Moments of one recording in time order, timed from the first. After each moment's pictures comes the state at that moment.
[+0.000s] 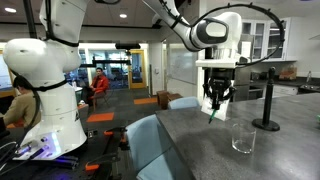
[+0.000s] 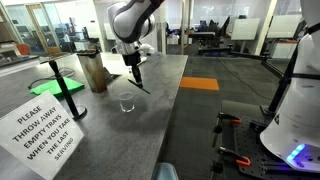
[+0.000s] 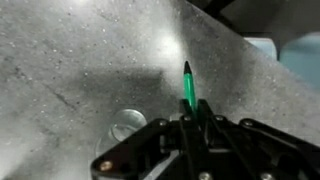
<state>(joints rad) -0.11 0.43 0.03 -1.83 -0.11 2.13 -0.65</state>
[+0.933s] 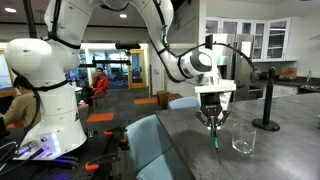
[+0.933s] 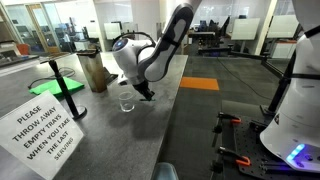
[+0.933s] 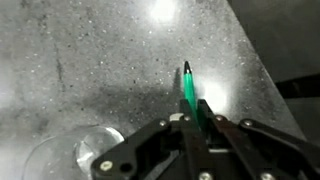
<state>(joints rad) -0.05 0.53 0.01 -2.00 -0.66 2.39 -0.72</state>
